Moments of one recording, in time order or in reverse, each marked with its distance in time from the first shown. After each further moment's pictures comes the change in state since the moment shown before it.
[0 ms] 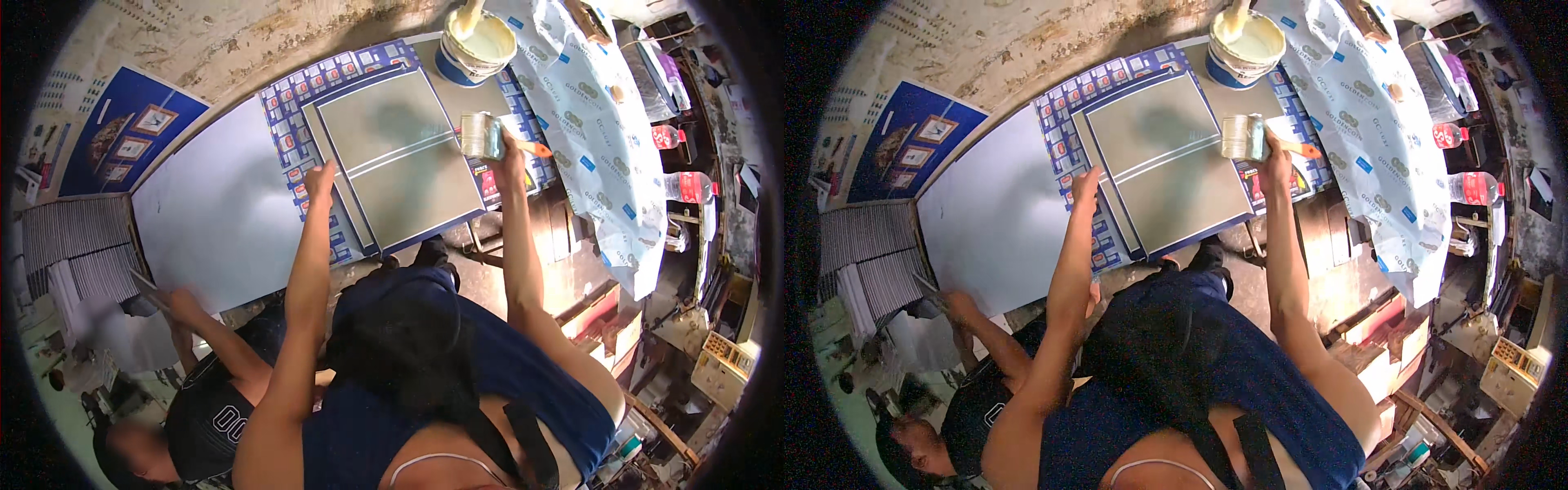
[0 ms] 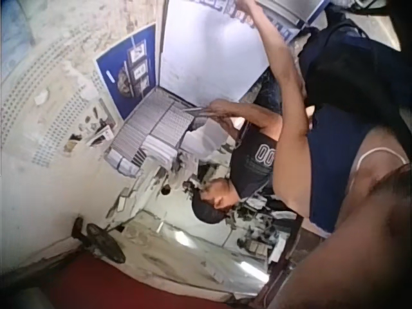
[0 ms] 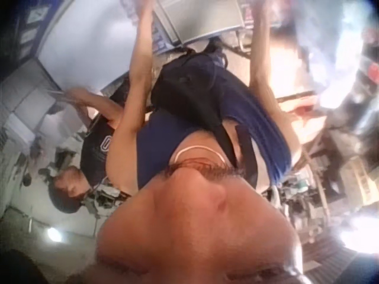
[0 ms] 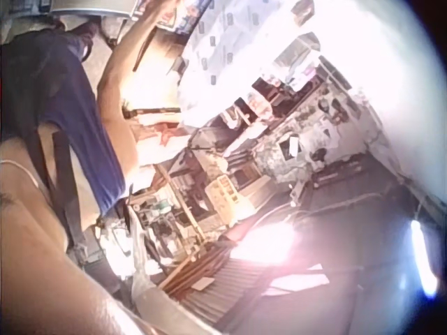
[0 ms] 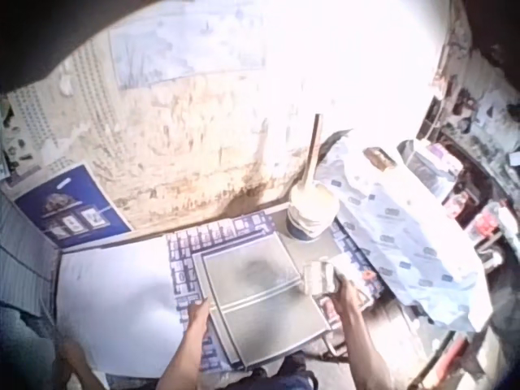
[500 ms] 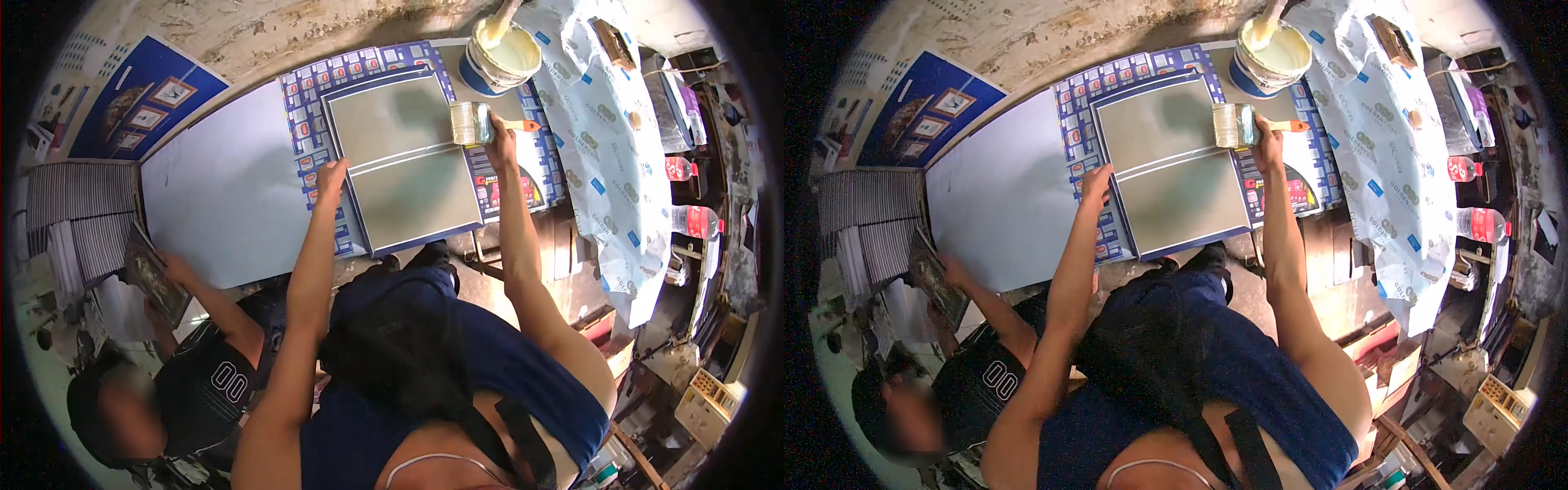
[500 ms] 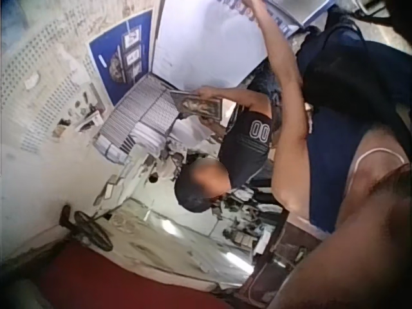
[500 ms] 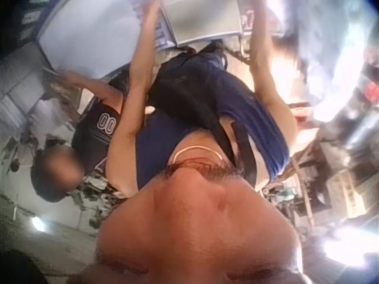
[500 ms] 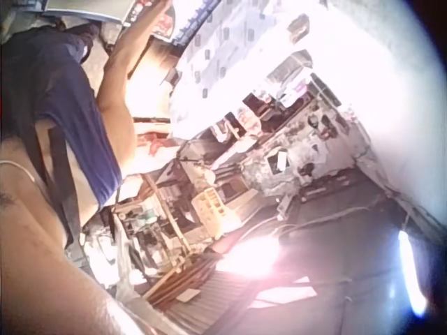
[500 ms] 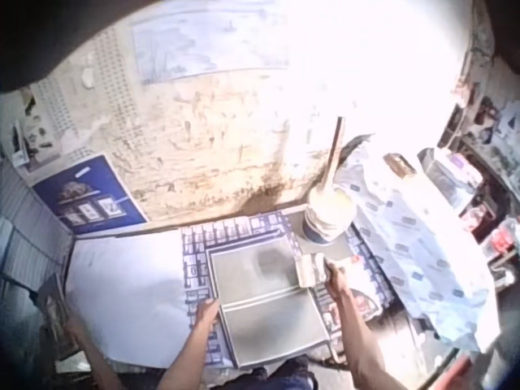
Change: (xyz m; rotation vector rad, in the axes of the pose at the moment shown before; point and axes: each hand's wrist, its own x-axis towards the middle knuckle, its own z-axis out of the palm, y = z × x) left_hand -0.021 0.001 -0.008 0.011 -0.065 -0.105; right_hand 0.076 0.032 0.027 0.005 -0.146 0.035
